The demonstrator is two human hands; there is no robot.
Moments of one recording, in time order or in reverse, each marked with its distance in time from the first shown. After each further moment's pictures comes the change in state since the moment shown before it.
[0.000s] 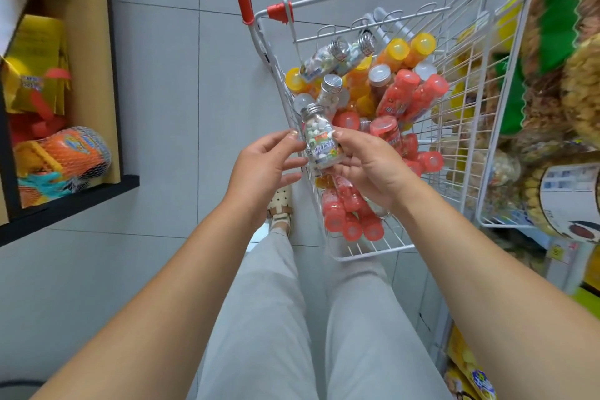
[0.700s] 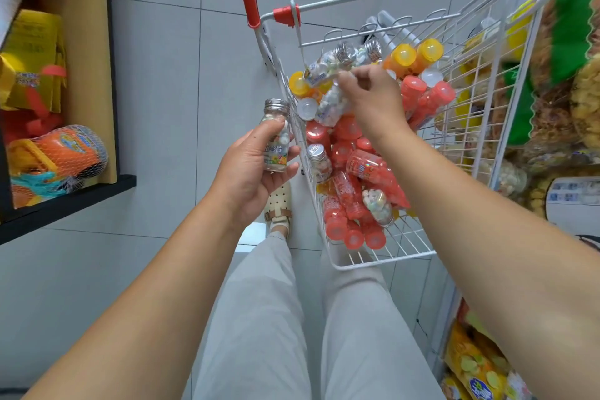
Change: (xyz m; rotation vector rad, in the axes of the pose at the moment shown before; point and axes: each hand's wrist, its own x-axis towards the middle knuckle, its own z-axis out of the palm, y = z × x) left_hand 0.005 0.021 -0.005 -0.322 -0.007 -0.082; right_hand 0.071 -0.048 0.004 -0.723 0.437 -0.367
